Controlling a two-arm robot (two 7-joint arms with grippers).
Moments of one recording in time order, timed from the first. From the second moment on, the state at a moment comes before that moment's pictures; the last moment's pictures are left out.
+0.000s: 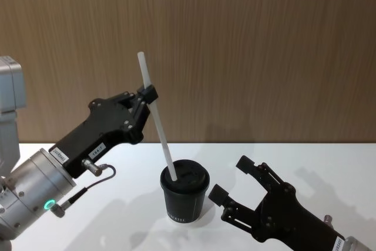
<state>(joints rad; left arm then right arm) -0.27 0.48 0.36 -1.83 -0.78 -0.01 -0.37 -0.09 0.38 -0.17 -1.93 0.64 0.07 0.65</state>
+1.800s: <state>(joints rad) -0.50 0.30 0.44 -1.41 -0.60 -0.10 -0.42 -0.09 0.38 -0.17 -1.93 0.64 0.07 0.65</state>
